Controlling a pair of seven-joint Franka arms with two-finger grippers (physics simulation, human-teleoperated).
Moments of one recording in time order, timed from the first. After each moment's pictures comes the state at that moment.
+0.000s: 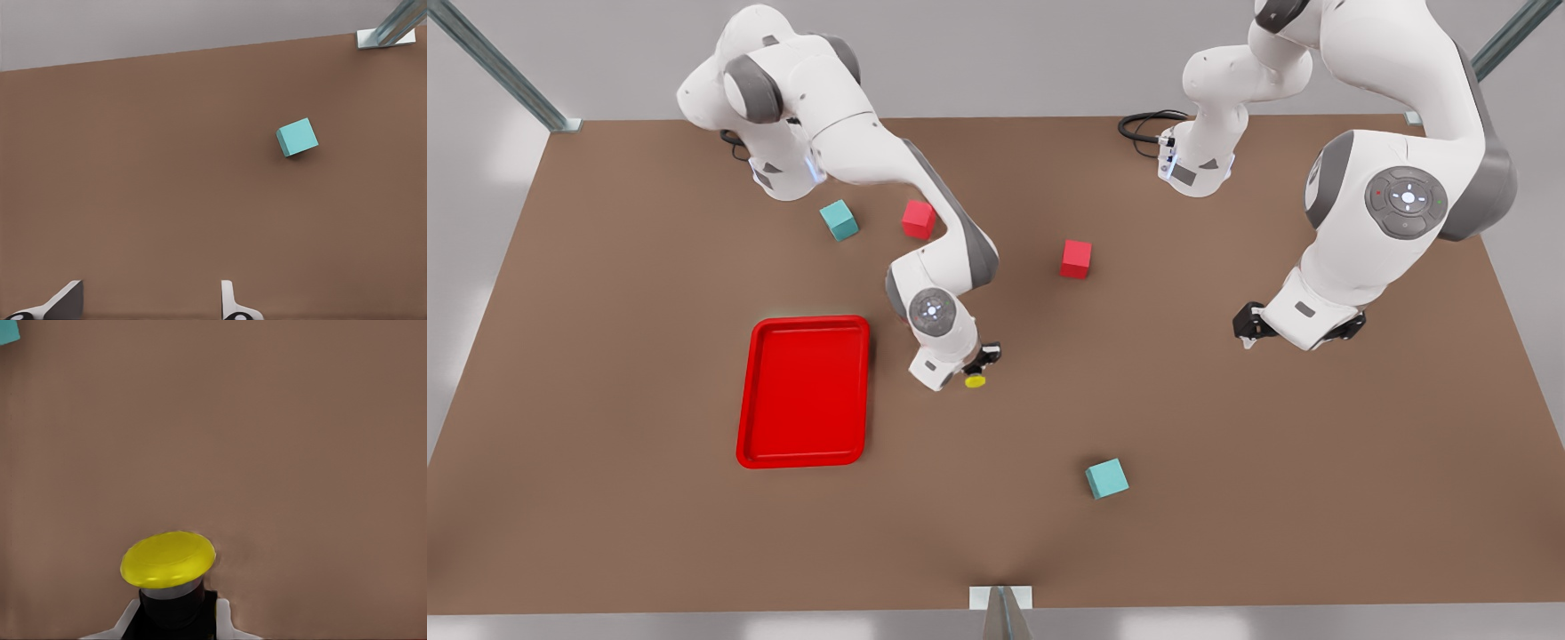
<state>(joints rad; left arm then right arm) 0.08 0.28 -0.38 -1.28 0.21 1.58 -0.22 1.00 0.81 -0.43 -1.30 0.53 2.03 0.35</state>
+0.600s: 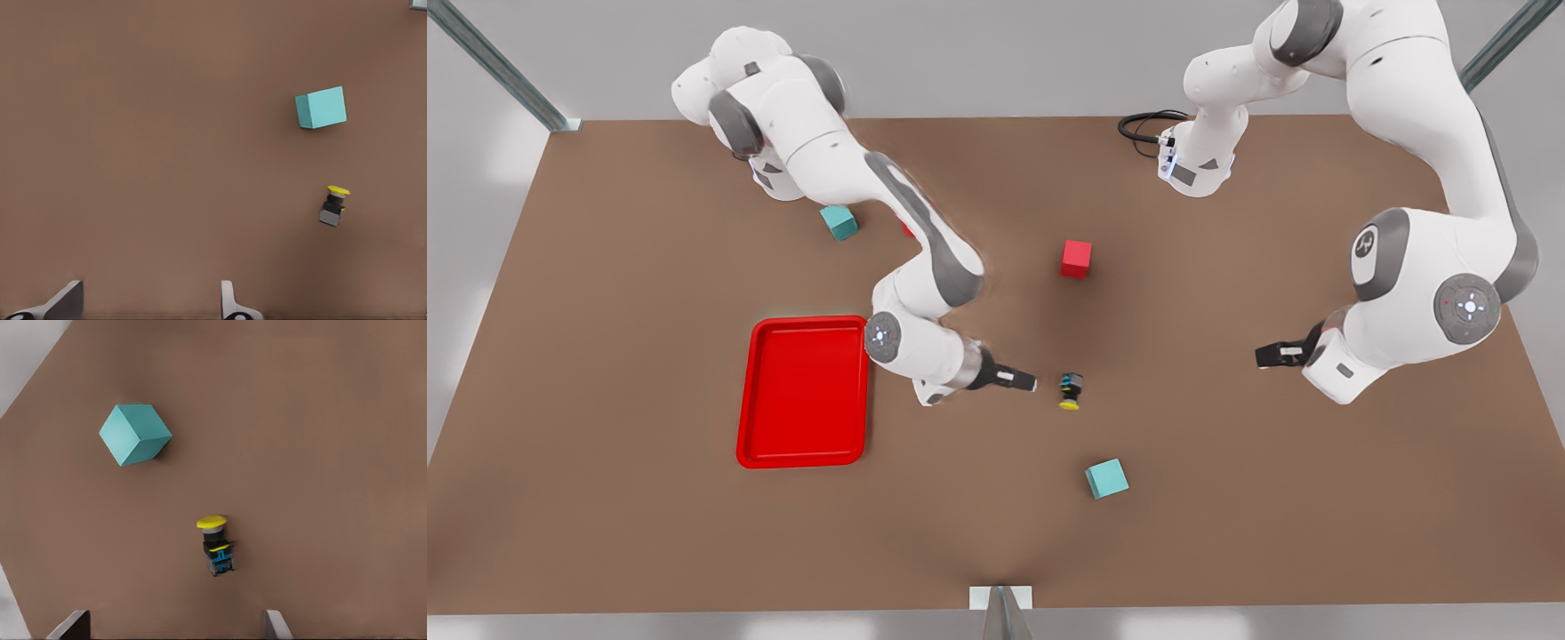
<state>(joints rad) 0.18 0.42 -0.36 -1.29 0.07 1.52 -0.22 0.58 0.68 -0.06 -1.30 0.67 2.15 0.60</state>
